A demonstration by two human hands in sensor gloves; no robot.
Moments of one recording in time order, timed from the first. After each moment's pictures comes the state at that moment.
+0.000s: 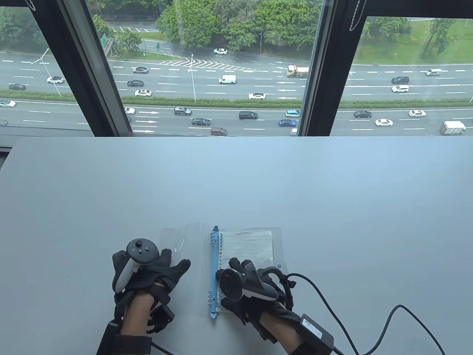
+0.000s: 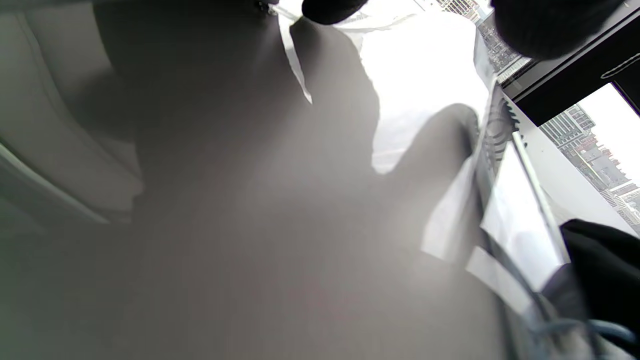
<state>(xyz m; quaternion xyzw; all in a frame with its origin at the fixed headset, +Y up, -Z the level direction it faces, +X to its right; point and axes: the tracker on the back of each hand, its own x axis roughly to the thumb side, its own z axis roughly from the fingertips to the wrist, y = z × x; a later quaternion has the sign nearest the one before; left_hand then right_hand) -0.256 -0.770 -0.313 -0.25 0.08 0.32 0.91 0.002 -0.760 -0.281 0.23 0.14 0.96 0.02</state>
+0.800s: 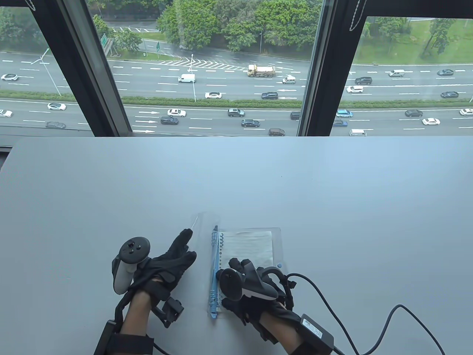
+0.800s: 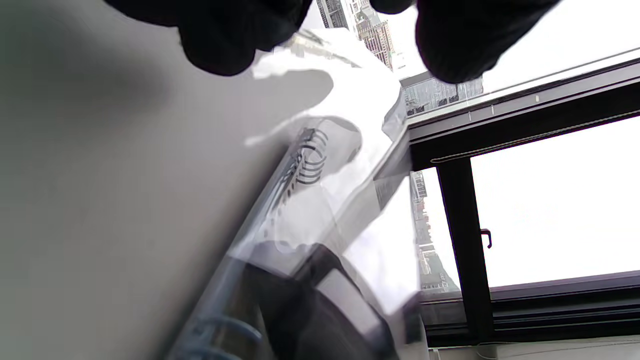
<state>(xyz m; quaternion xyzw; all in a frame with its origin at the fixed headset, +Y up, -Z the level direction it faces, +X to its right) -0.243 -0.756 -0.315 -0.16 0.00 0.55 0.82 0.002 -0.762 -0.281 0.23 0.15 0.96 0.02</state>
